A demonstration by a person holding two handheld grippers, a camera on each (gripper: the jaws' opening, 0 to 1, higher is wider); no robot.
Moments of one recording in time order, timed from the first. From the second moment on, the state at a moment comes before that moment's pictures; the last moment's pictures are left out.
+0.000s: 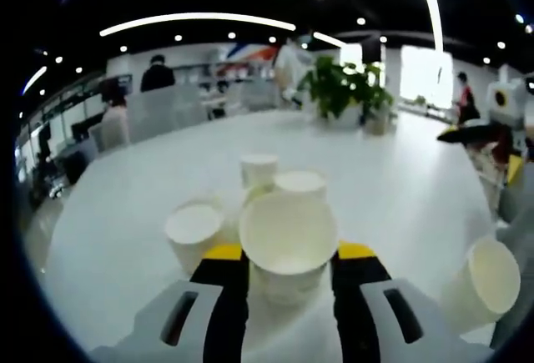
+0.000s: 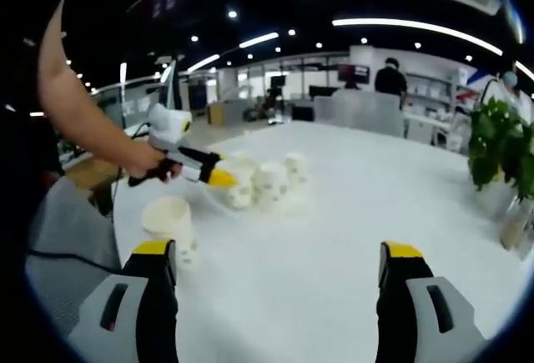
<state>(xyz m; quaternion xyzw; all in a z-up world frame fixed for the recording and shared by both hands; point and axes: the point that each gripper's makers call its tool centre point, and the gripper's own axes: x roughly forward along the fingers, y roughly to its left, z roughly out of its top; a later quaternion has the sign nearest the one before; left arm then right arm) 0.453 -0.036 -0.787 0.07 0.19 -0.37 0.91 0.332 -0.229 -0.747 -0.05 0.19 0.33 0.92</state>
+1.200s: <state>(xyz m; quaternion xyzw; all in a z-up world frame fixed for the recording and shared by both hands) 0.464 -0.026 -0.723 0.06 0.19 -0.41 0.89 0.339 -0.227 -0.740 -0.05 0.19 0.34 0.92</state>
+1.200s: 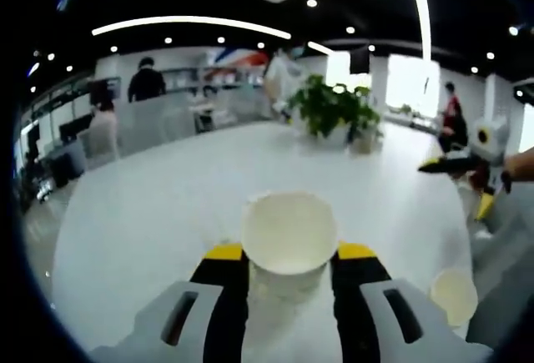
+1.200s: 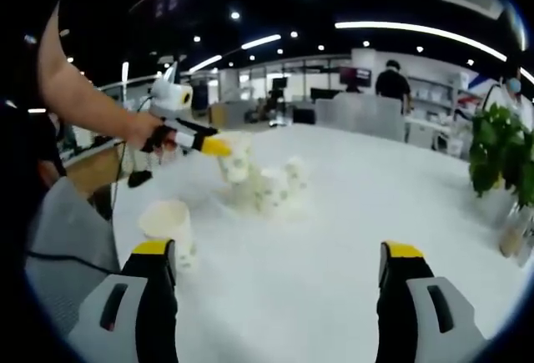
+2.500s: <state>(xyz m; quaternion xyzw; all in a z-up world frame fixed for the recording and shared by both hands) 0.487 -0.038 -0.616 0.07 0.12 -0.45 0.88 0.348 -0.234 -0.728 -0.06 0.17 0.34 0.92</state>
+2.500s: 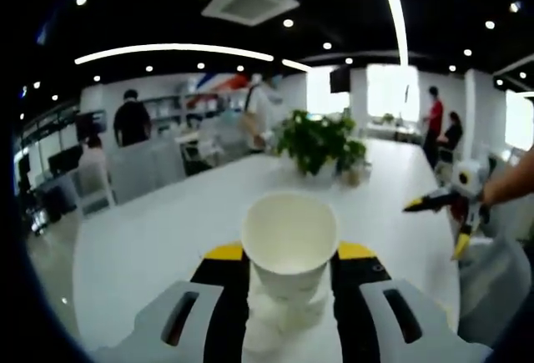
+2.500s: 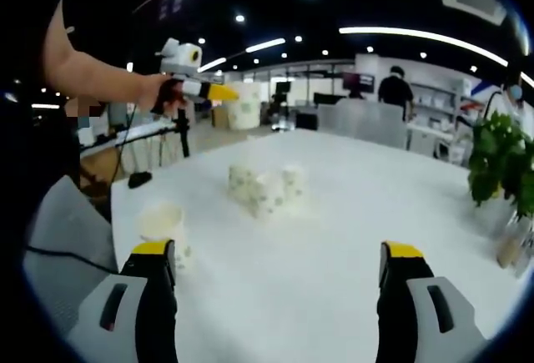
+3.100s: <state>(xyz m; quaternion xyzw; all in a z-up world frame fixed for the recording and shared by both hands) 0.463 -0.056 -0.598 0.06 0.10 -0.48 0.87 0.345 -0.233 -0.726 -0.07 0.17 0.34 0.92</state>
